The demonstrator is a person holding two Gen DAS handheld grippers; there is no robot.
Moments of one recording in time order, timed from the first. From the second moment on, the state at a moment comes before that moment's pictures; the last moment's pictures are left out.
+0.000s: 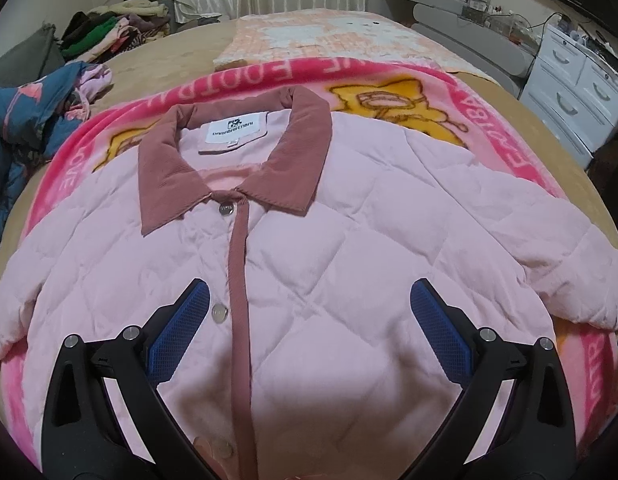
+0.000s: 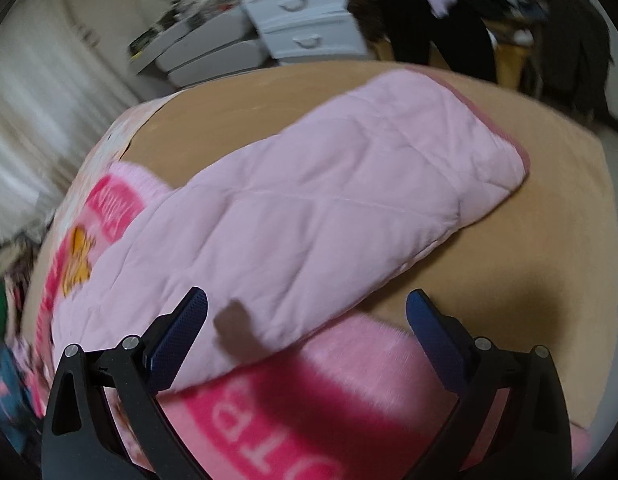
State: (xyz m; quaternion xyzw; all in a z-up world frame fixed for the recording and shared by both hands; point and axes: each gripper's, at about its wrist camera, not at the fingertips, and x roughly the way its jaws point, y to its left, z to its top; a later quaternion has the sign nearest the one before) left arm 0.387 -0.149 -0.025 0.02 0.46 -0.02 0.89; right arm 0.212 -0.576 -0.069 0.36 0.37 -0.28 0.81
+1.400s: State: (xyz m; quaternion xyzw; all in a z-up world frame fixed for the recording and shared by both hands) left arm 0.366 -0.032 0.108 0.01 0.39 0.03 0.92; right arm 0.271 -0.486 0.161 0.24 0.17 -0.07 0.95
